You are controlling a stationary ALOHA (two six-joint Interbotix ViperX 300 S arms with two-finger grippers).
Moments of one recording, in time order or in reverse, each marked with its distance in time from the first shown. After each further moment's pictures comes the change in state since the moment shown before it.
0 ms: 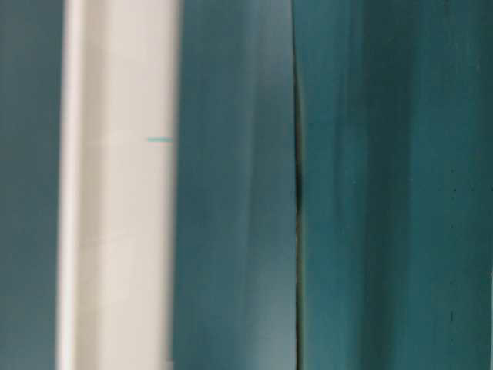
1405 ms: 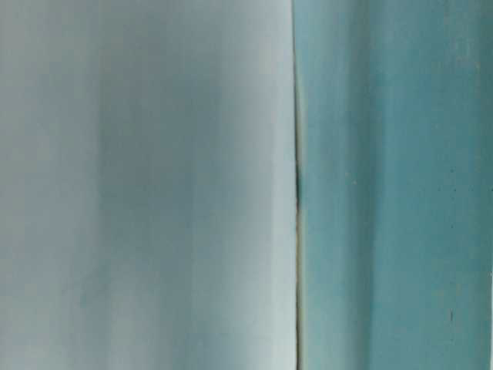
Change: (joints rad) left arm 0.003 -0.074 -0.276 0.002 0.239 -0.035; right arm -0.071 -0.060 -0.296 0.000 0.183 0.002
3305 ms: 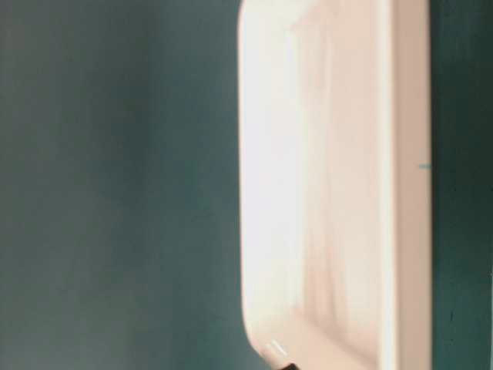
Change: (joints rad) left arm 0.021 0.308 0.422 0.000 -0.227 0.000; right arm 0.064 0.376 0.485 0.002 -0.457 -0.121
